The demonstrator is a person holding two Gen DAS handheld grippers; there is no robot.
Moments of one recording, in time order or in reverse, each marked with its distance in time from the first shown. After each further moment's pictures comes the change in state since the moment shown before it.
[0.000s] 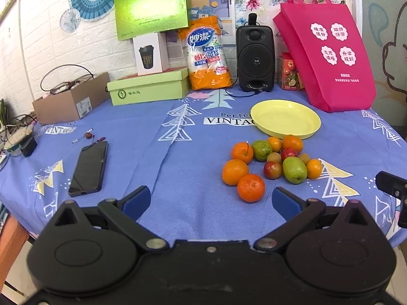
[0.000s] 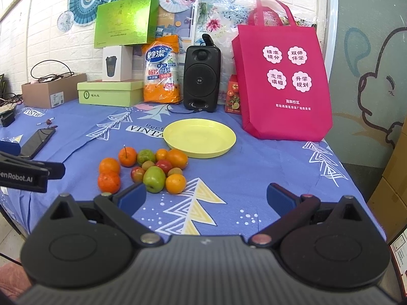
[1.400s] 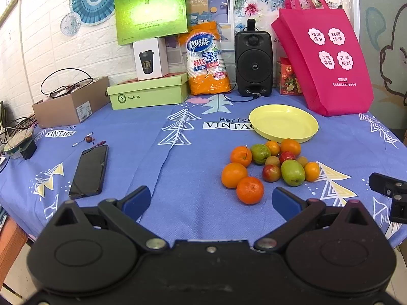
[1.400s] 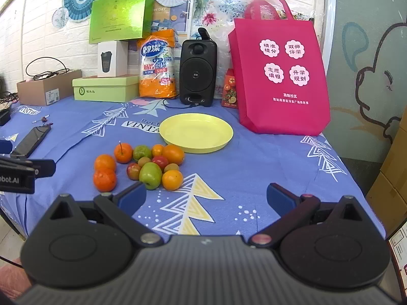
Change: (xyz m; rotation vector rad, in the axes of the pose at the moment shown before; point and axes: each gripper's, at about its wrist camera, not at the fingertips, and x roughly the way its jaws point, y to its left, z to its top) left arm -0.007 0.008 0.000 -0.004 -0.016 -0.023; right arm 0.005 -0.002 0.001 0.008 0.027 -0.012
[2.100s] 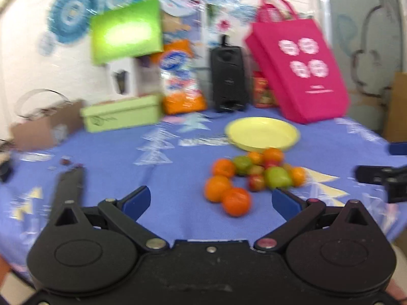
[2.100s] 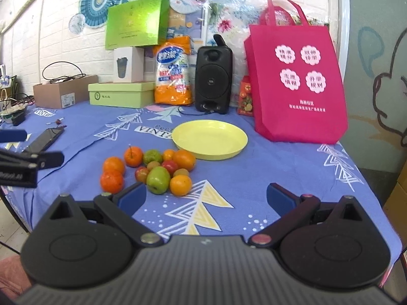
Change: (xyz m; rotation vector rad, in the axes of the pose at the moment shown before) left arm 0.018 0.008 -0.014 0.063 -0.117 -0.183; right arm 0.017 -0.011 -0.007 -0.016 -0.040 0.098
